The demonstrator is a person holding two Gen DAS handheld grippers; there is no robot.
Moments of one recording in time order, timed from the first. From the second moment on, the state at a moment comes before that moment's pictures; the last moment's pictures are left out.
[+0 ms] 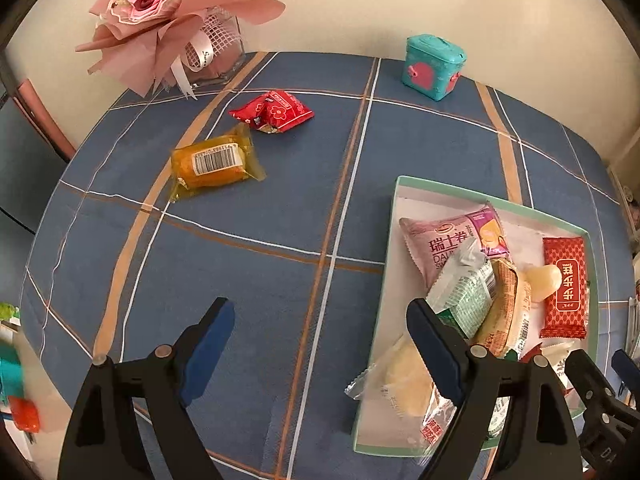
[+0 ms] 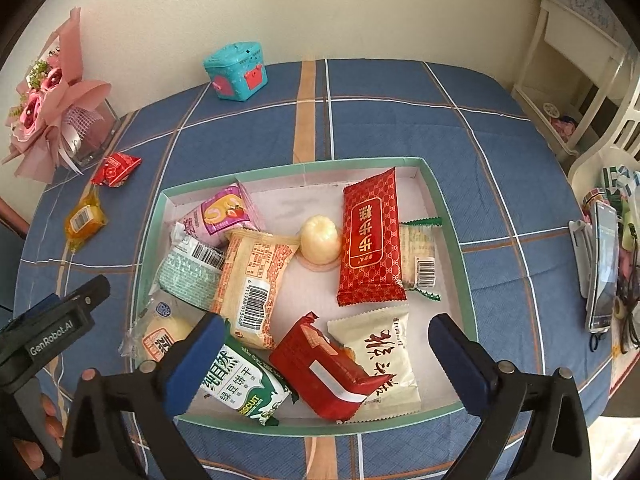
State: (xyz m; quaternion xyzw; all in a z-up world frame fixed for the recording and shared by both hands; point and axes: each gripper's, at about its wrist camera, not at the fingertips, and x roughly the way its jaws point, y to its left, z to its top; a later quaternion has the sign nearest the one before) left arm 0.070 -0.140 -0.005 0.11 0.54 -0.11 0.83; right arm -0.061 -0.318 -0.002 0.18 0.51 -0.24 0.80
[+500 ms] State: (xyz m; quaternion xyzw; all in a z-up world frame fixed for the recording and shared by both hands) left arm 0.065 -0.153 0.000 0.13 0.53 -0.12 0.83; right arm -0.063 -0.322 0.002 0.19 0.50 -0.24 0.81
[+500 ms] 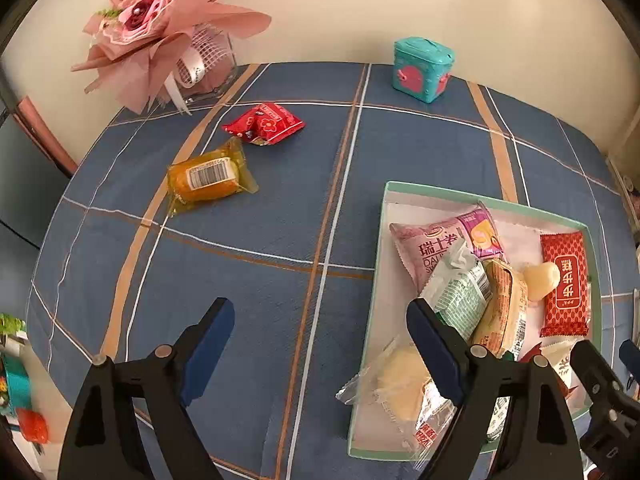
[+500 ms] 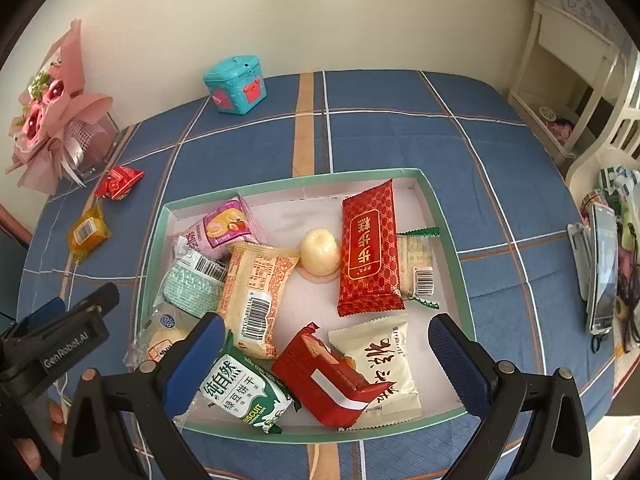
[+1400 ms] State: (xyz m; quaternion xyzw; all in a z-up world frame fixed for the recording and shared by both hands) left arm 0.082 -0.201 0.043 0.10 0.47 -0.22 0.85; right arm -0.053 -0.339 -0.002 0.21 0.48 -0.25 0.81
